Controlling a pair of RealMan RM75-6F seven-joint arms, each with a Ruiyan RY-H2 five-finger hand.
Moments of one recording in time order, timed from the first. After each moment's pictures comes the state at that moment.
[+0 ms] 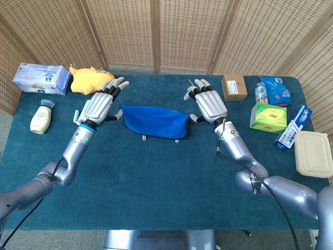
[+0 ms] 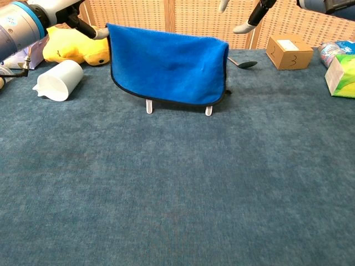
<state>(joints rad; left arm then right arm) -0.90 -1.63 -0.25 -0.92 1.34 0.98 -0.30 0.98 -1.44 0.32 -1.28 -1.05 0.85 -0.15</state>
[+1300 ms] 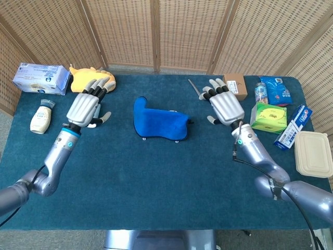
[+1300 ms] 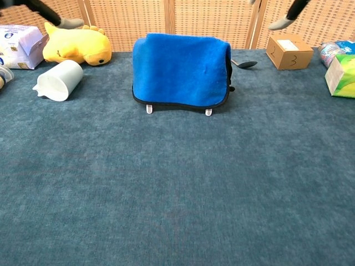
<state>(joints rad) -0.79 -1.40 -0.24 -1.26 1.30 1.07 -0.10 0.90 -1.29 0.25 -1.37 -1.16 0.91 -0.17</state>
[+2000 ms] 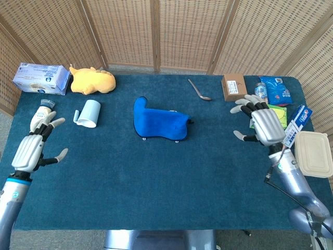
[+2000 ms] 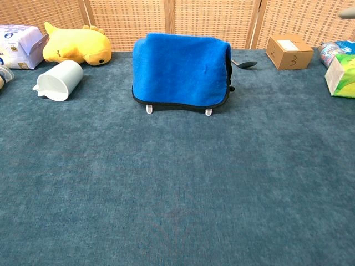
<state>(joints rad) -0.37 -1.06 -0.08 -1.81 1.32 1.34 -0.18 0.60 -1.09 0.21 -1.61 -1.30 1.18 0.13</state>
